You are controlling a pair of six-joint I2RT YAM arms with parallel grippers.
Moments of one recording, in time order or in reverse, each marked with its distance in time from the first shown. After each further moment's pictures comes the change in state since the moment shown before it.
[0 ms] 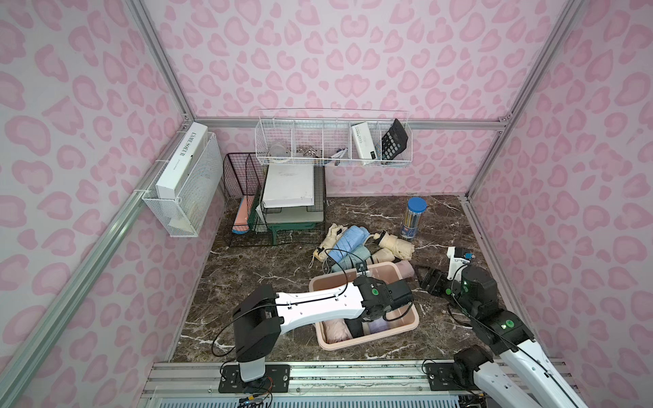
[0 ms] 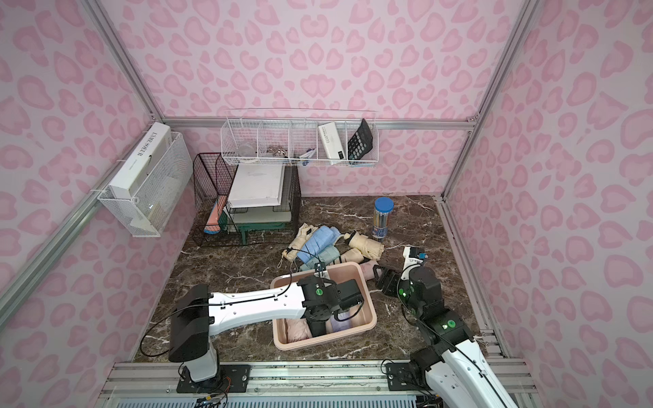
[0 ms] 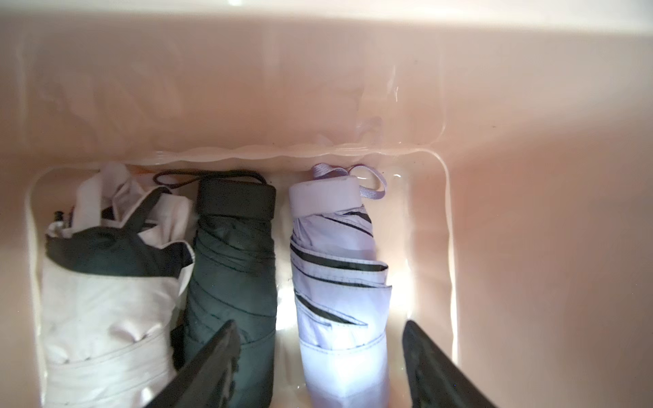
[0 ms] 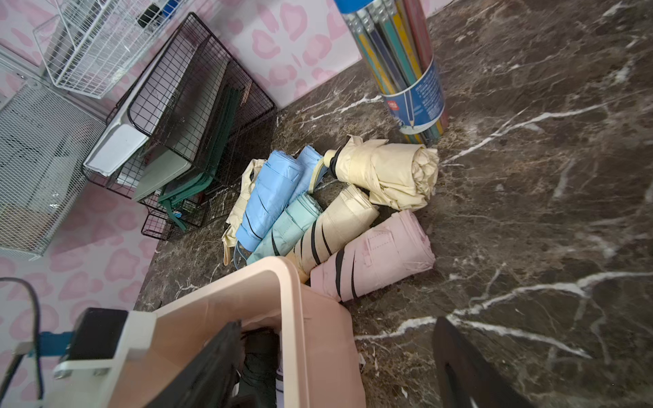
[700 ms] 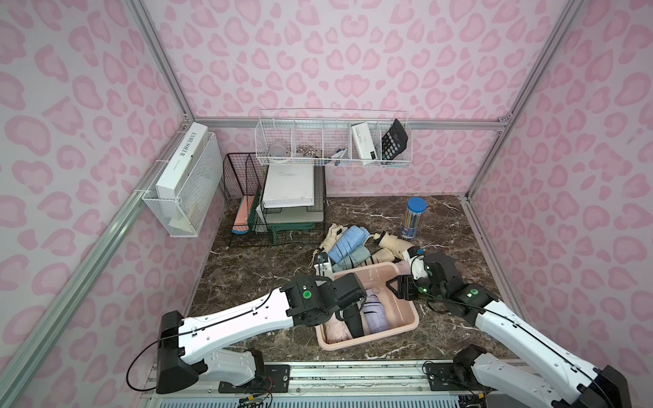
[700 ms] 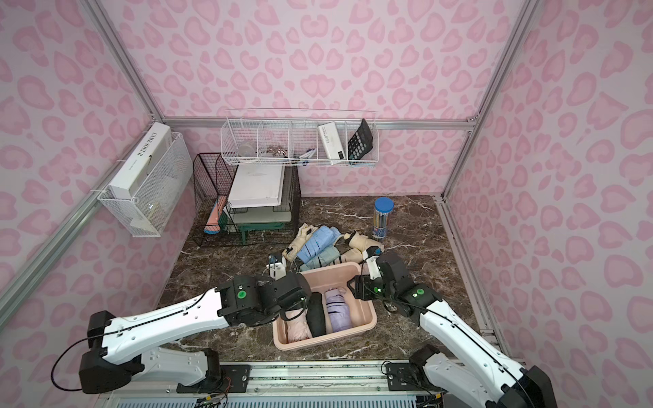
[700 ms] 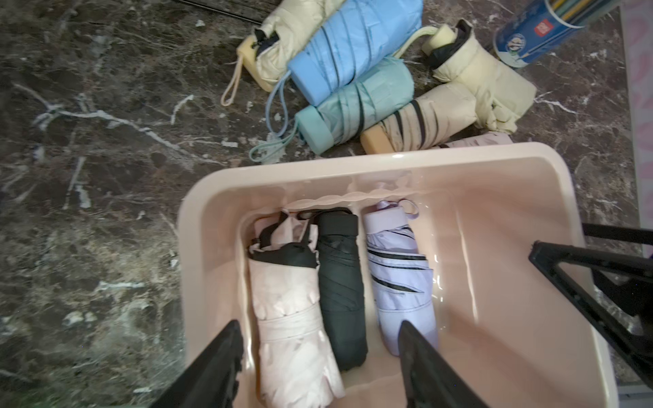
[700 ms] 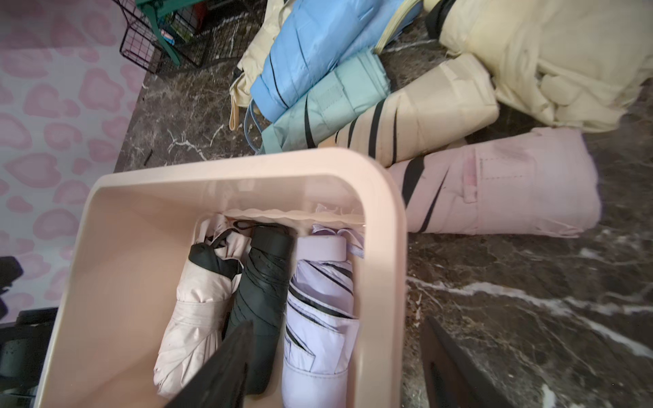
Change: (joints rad) left arm 0.068 -0.518 -0.212 -0.165 -0.077 0.152; right arm 0.188 0.379 0.117 -0.028 -0.188 -0.179
